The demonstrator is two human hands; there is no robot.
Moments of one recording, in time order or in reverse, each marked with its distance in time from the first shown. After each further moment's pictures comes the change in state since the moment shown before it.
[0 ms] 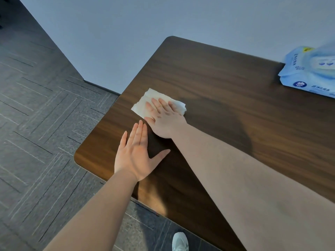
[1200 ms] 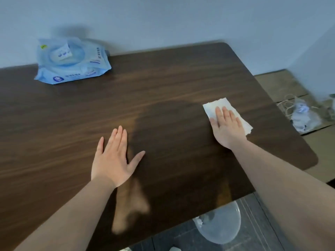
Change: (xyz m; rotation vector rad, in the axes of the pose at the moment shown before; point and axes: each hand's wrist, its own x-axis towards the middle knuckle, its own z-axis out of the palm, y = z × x) left_hand -0.095 0.423 0.071 0.140 -0.115 0.747; right_hand -0.602 0.389 0.044 0.232 0.224 1.318
